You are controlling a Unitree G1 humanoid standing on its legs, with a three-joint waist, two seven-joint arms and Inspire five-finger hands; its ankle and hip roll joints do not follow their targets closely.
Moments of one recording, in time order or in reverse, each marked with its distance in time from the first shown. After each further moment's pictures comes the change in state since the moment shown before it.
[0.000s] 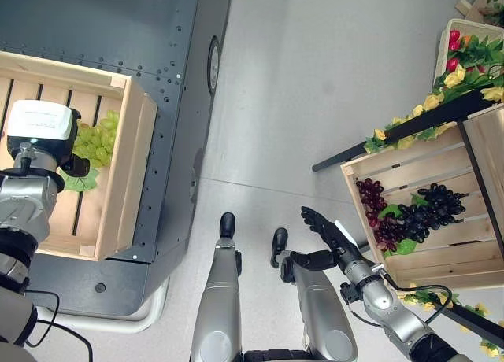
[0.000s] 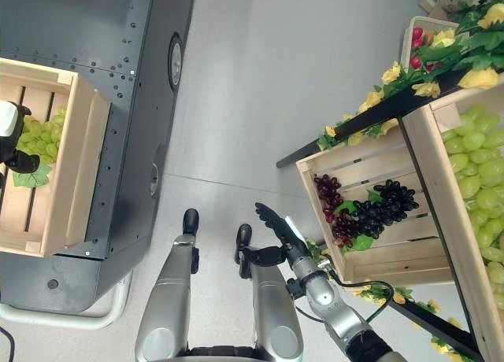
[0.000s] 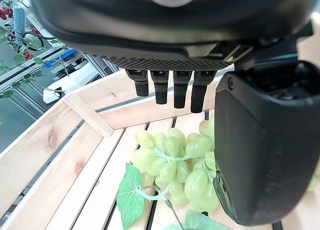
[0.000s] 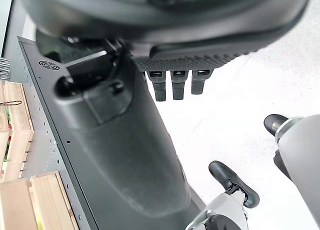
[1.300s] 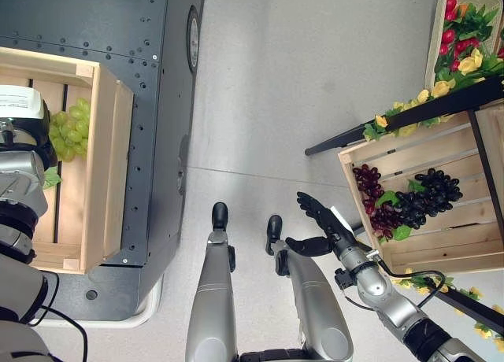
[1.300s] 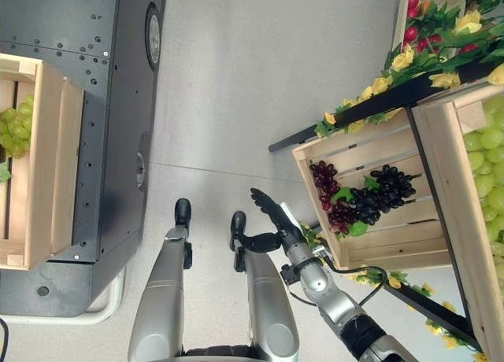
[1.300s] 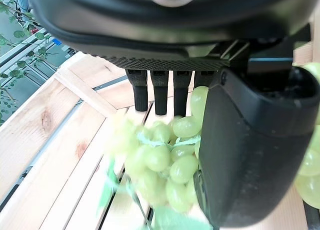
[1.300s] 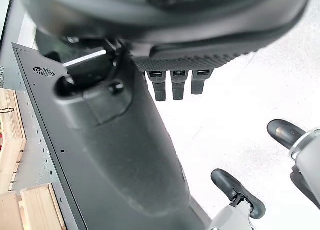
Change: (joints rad) left arm -0.179 -0.046 -0.078 0.169 -0.062 0.086 -0.095; right arm -0.086 0.001 0.035 0.000 0.008 0.000 -0.042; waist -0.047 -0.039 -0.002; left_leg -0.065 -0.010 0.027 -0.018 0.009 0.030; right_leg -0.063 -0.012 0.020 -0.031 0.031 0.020
